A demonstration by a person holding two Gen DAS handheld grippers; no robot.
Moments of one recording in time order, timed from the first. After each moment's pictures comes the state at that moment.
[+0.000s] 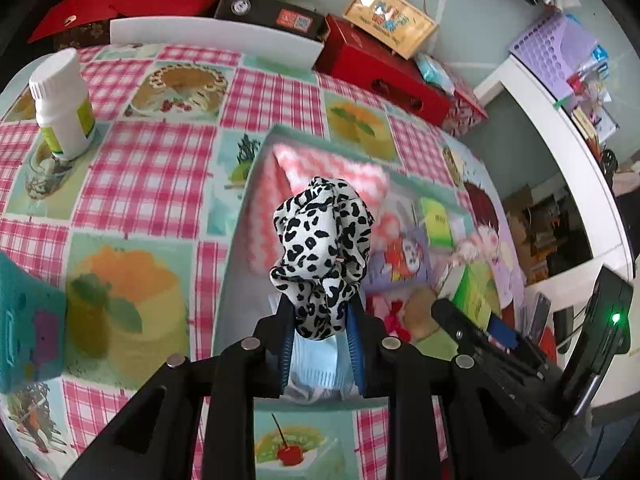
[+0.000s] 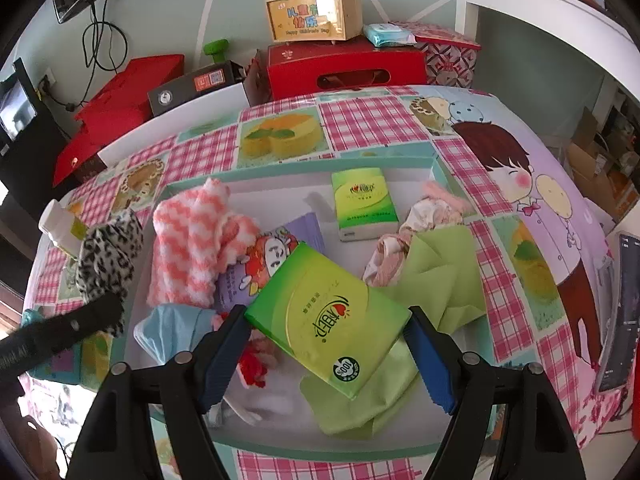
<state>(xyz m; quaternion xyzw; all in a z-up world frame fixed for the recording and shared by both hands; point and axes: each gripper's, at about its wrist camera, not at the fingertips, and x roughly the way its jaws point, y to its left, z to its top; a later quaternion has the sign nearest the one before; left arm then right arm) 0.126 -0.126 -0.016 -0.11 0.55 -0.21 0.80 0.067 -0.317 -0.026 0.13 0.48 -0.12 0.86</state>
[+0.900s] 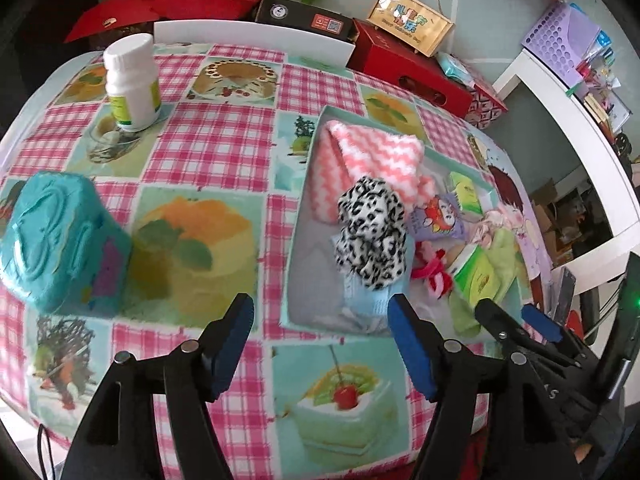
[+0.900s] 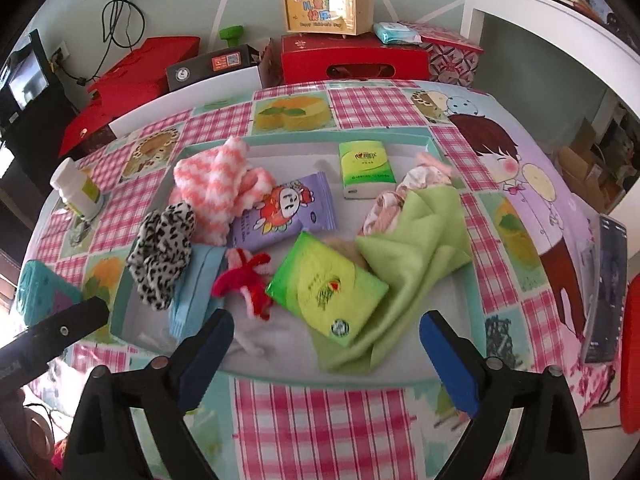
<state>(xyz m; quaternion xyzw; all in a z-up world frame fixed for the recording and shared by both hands) 0.079 -0.086 -0.014 -0.08 0.54 -0.16 0.82 0.022 -0.293 -0.017 0.10 0.49 -0.11 0.86</state>
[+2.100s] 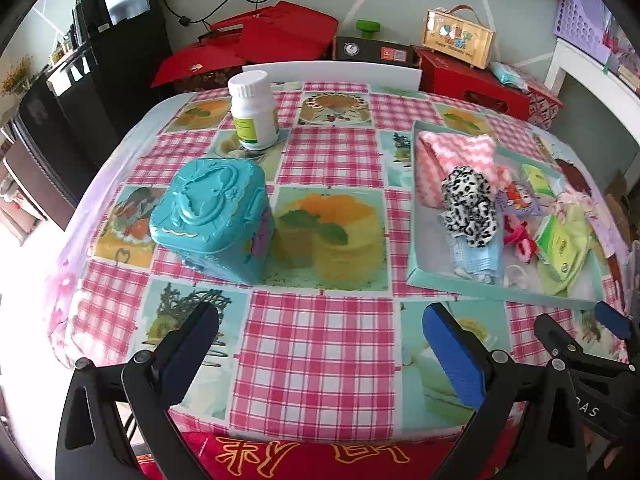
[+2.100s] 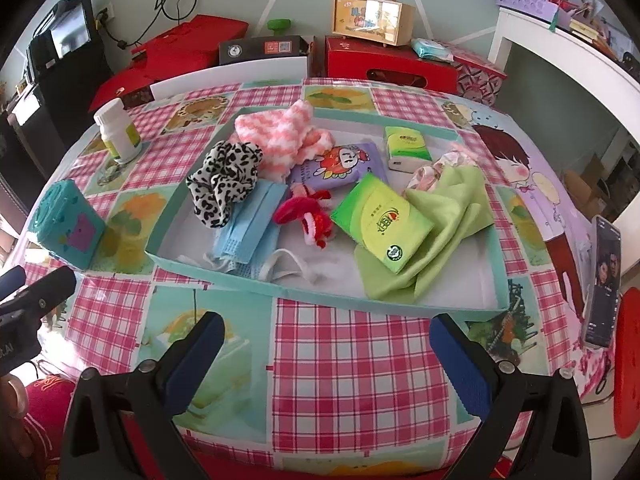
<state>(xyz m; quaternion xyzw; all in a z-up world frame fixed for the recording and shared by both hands) 0.019 -0.041 -0.001 0.04 0.48 -0.01 0.88 -0.016 -0.238 -0.025 0.03 0.49 -0.08 0.87</state>
